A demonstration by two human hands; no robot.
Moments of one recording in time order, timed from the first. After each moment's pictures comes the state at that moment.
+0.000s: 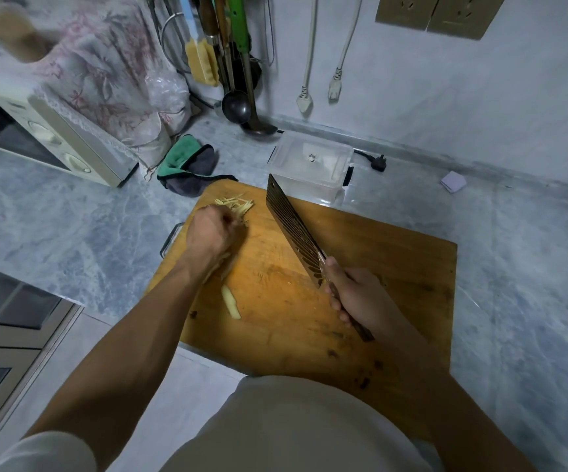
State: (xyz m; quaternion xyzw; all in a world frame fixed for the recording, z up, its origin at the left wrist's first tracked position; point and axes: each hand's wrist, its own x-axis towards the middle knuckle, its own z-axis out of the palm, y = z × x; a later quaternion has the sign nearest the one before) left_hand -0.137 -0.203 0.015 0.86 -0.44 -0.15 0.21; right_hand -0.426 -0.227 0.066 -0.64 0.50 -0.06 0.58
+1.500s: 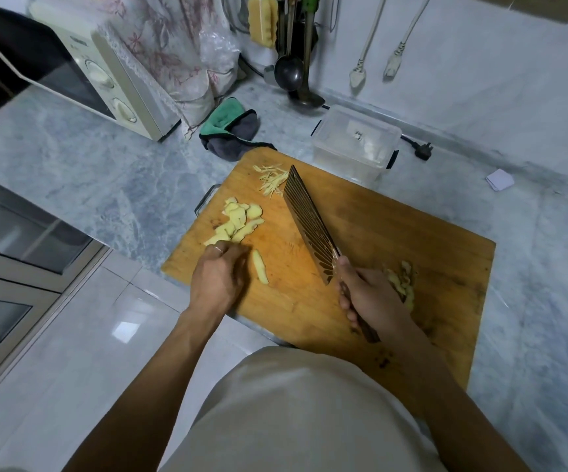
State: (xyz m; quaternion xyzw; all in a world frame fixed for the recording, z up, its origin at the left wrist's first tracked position) left_hand -0.181 -0.054 -0.032 0.85 -0.46 -0.08 0.22; right_hand -0.413 -0.183 0.050 -0.65 0.49 -0.04 0.59
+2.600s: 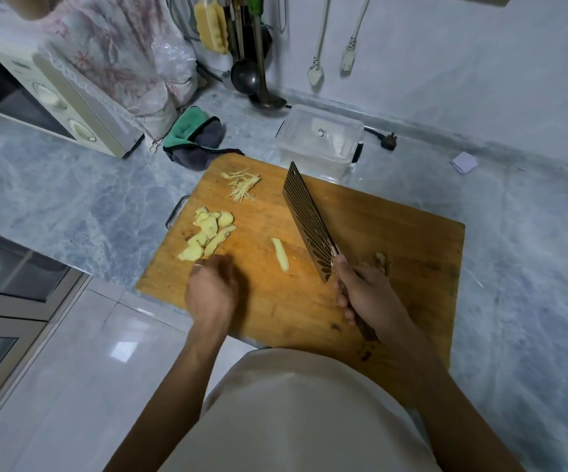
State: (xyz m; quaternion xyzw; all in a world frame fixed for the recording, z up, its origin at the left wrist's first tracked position) left_hand -0.225 -0.083 -0.015 0.92 -0.26 -0.14 0.26; right_hand -0.443 -0.194 0.053 -0.61 0.51 -0.09 0.60
